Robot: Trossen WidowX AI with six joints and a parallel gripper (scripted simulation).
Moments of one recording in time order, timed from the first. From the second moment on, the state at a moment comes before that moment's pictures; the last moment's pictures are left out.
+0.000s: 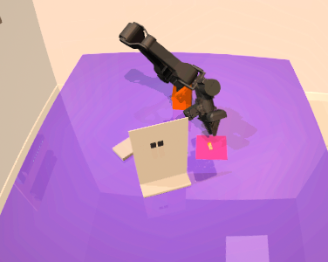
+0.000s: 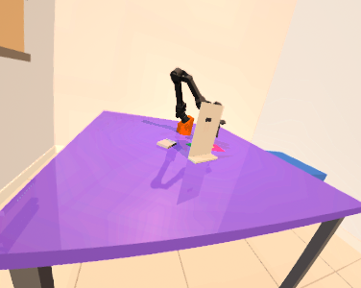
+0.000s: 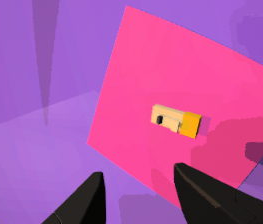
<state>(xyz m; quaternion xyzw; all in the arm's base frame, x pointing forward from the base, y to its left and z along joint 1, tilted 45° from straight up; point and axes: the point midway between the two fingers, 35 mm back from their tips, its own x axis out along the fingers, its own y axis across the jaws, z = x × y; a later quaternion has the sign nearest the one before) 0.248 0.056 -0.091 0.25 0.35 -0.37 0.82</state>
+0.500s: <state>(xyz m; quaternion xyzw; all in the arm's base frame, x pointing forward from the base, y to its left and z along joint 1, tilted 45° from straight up) 0.249 0.071 -0.077 0.26 0.35 -0.37 0.82</state>
